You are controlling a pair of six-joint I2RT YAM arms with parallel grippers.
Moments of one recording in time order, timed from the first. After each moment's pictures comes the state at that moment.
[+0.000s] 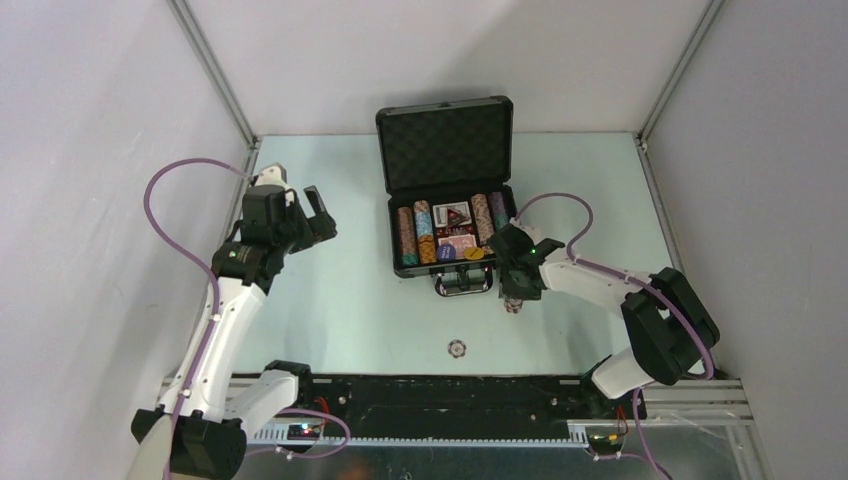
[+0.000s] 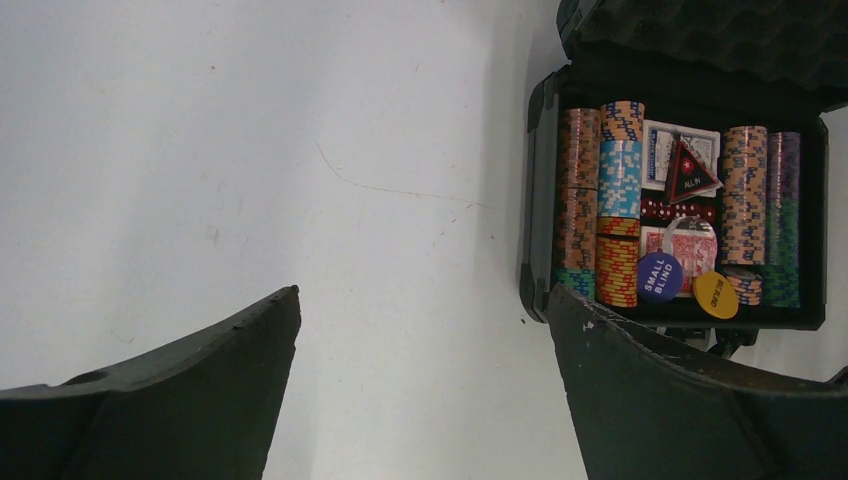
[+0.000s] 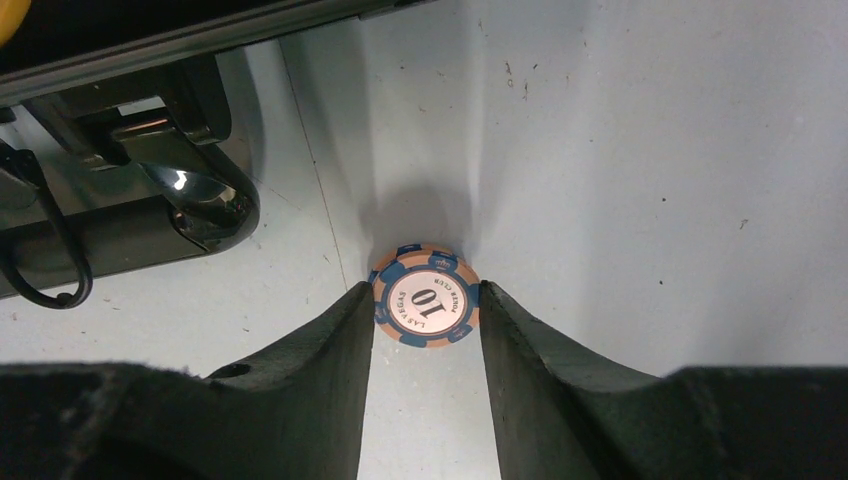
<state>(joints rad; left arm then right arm) -0.13 0.98 1.01 -0.67 -0.10 -0.42 0.65 1.50 0.87 -0.62 0.27 0.67</state>
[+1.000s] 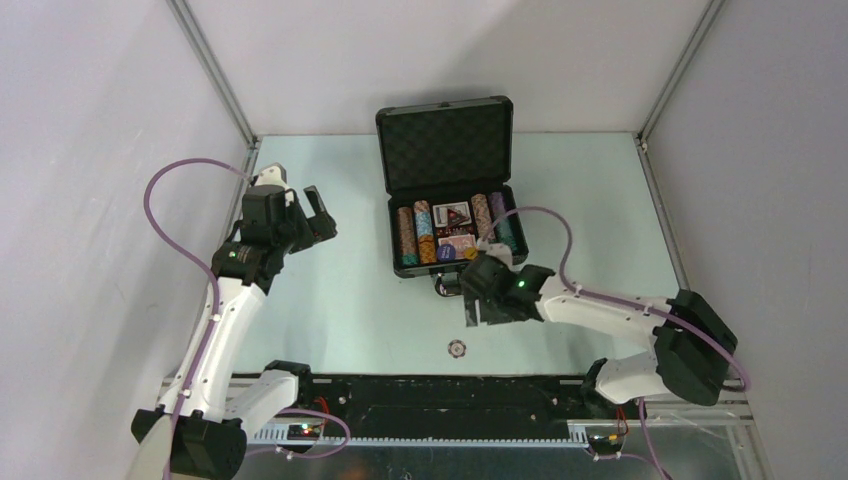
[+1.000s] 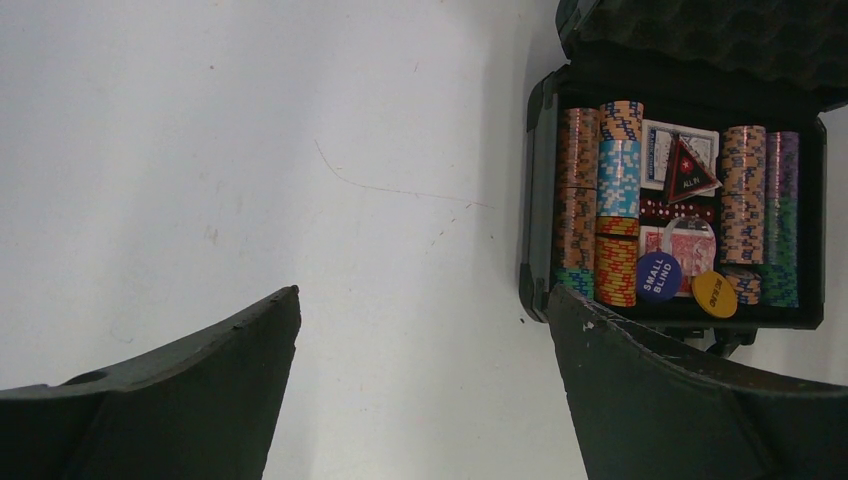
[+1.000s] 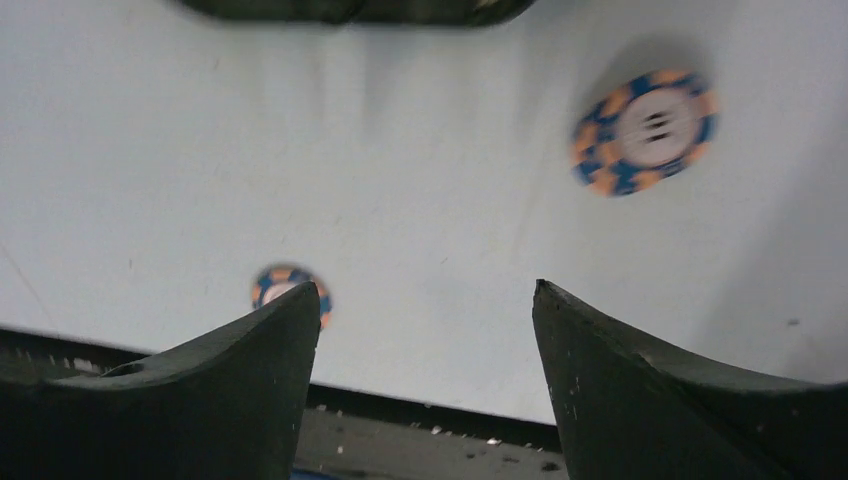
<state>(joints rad) -0.13 0.98 1.01 -0.67 -0.10 -0.42 0.93 1.36 0.86 -0.67 0.26 0.77</state>
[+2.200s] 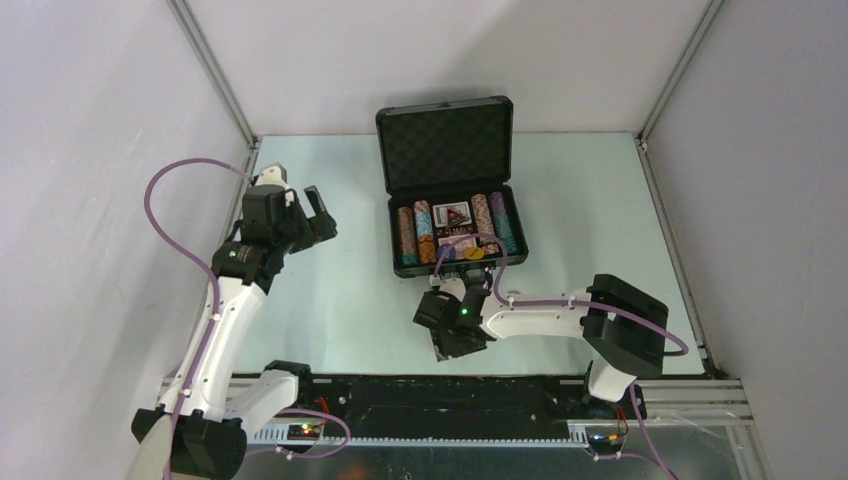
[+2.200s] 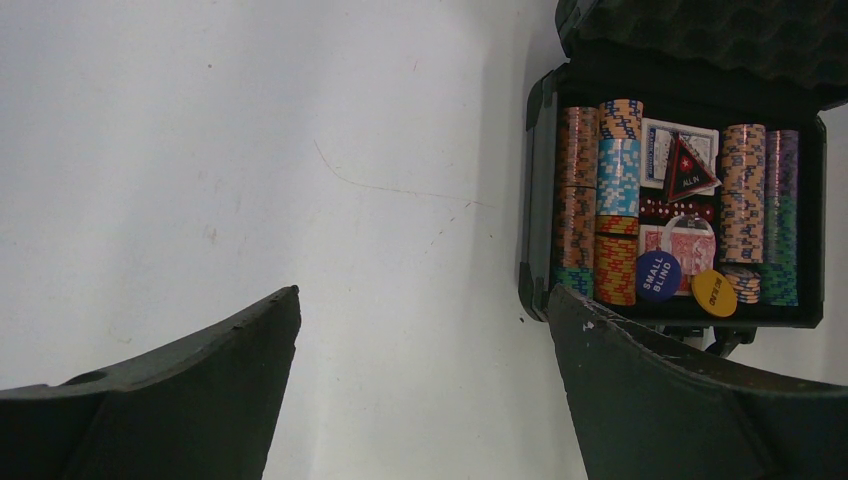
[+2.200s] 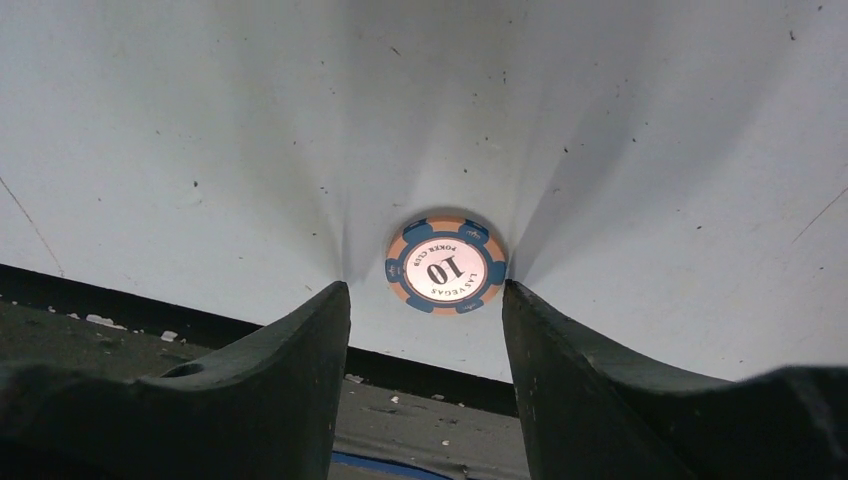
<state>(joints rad) -0.13 0.98 1.01 -0.67 -0.09 -0.42 1.23 1.67 0.99 -0.64 0.19 0.92</state>
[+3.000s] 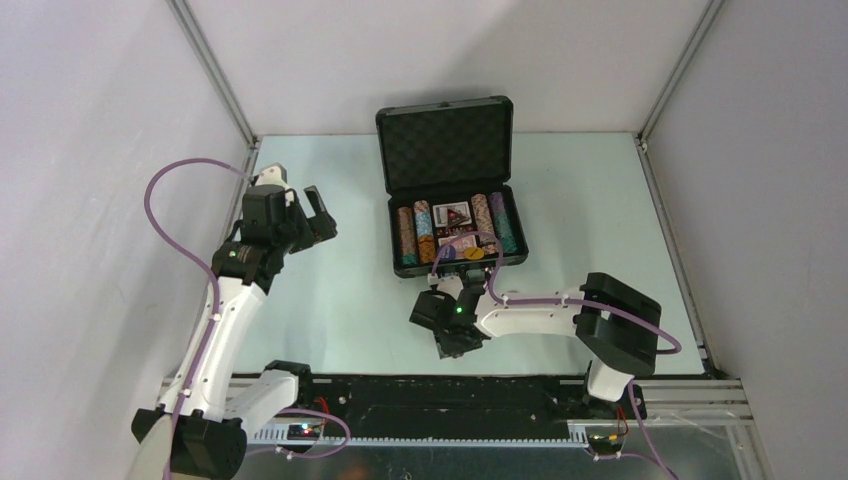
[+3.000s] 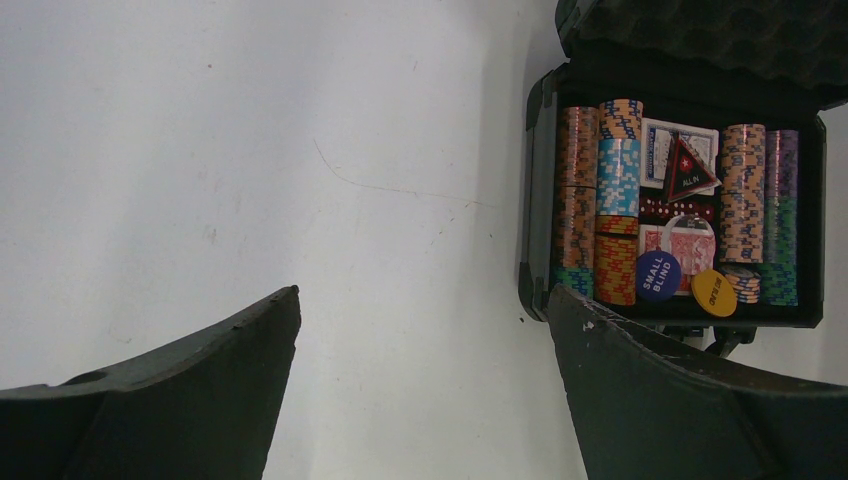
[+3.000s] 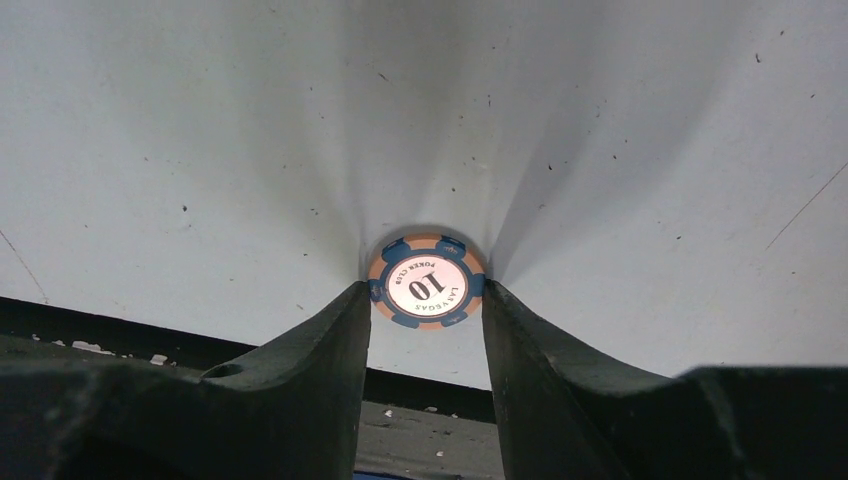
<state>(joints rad) -0.13 0.98 1.01 -0.67 -0.09 -0.42 1.24 1.71 1.03 -0.67 0.23 0.92</state>
